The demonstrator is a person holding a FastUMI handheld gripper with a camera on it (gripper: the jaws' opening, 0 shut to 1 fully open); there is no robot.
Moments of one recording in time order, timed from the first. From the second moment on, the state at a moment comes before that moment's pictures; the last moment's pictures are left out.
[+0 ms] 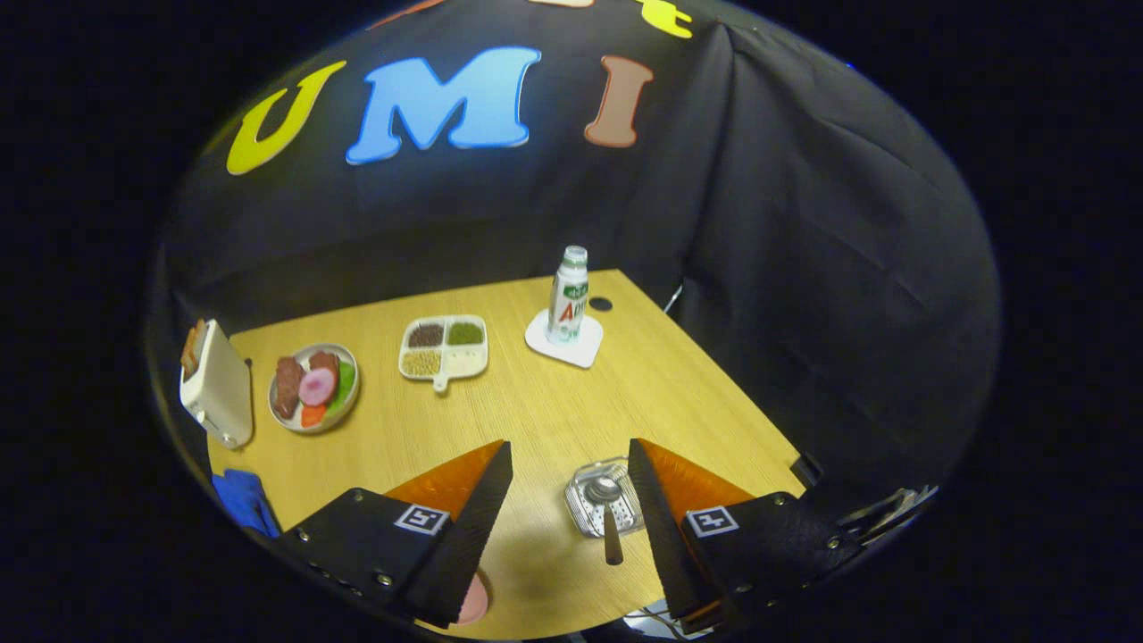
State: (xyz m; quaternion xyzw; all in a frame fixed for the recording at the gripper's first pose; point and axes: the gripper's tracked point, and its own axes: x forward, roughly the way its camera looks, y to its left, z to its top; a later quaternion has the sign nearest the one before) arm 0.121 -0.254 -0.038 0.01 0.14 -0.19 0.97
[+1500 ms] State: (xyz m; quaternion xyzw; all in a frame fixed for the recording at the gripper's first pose) arm 0.028 -0.001 -0.001 0.01 -0.02 0.03 1.00
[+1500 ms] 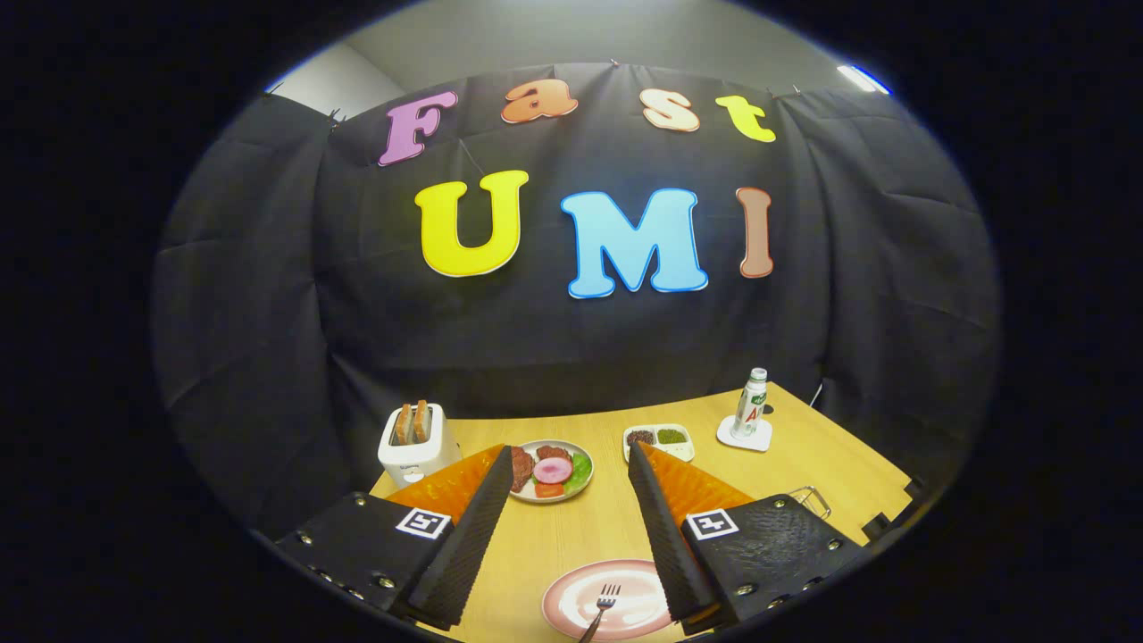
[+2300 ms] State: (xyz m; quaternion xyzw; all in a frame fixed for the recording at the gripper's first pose) arm 0.051 -0.028 -0.214 0.00 0.28 -0.07 0.96
